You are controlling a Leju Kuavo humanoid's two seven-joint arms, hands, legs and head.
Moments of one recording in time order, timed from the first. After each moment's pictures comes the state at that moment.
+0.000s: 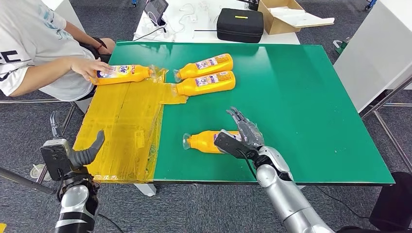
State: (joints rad) left arm -0.16 -0.15 0.03 -1.18 -0.18 0.35 -0.70; right arm -0.36 -0.06 0.40 -1.14 0.67 -0.07 -0.10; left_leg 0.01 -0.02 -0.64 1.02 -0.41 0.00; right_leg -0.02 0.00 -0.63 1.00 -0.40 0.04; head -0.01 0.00
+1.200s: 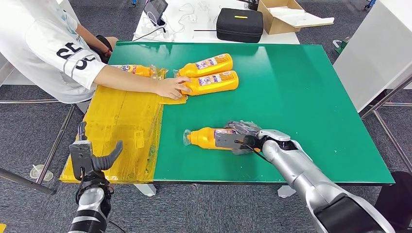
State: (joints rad) left arm -0.21 -0.19 0.04 -0.95 -0.21 0.33 -0.70; right arm -0.69 -0.17 0.71 -0.75 0.63 0.28 -0.10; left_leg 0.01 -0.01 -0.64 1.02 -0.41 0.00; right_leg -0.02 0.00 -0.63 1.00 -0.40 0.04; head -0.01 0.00
